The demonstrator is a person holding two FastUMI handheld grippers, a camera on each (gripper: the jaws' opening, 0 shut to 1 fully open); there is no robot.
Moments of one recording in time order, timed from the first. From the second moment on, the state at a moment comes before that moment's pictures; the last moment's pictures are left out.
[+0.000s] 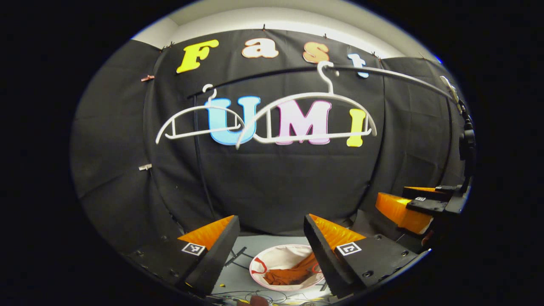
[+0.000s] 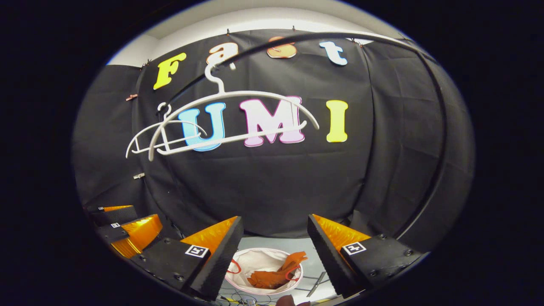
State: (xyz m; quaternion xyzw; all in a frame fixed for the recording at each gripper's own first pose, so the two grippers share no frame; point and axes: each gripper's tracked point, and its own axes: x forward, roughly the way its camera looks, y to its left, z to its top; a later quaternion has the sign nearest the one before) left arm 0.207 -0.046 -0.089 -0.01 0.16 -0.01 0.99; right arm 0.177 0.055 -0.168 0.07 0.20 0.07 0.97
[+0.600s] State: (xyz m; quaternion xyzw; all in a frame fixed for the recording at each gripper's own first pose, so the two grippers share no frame) left arm 0.107 -0.016 0.003 0.00 0.07 -0.01 1.00; right arm 0.090 0.065 -0.059 0.03 0.10 0.06 0.99
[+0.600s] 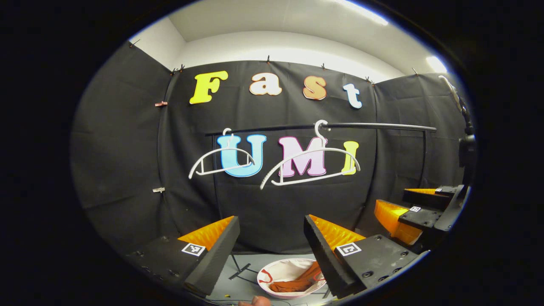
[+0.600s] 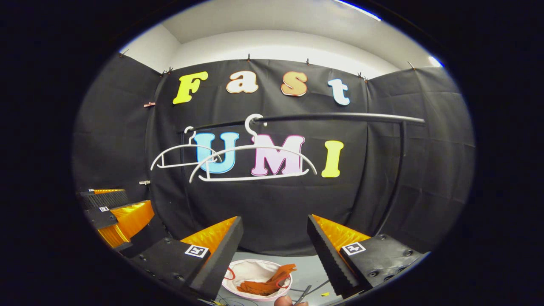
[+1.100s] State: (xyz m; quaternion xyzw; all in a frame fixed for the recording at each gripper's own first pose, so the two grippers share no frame) left arm 0.056 -0.021 0.040 0.00 0.02 -0.01 1.00; right arm 0.050 0.052 -0.011 0.02 0.05 0.05 1.00
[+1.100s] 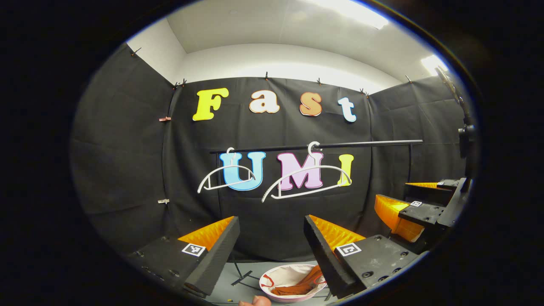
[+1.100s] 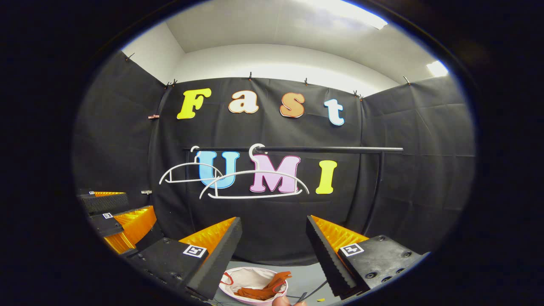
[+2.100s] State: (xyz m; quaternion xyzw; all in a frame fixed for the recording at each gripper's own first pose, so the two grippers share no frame) left arm 0.046 -0.035 0.057 0.00 0.01 0.01 1.00; right arm 0.040 0.038 0.008 0.04 0.03 0.06 1.00
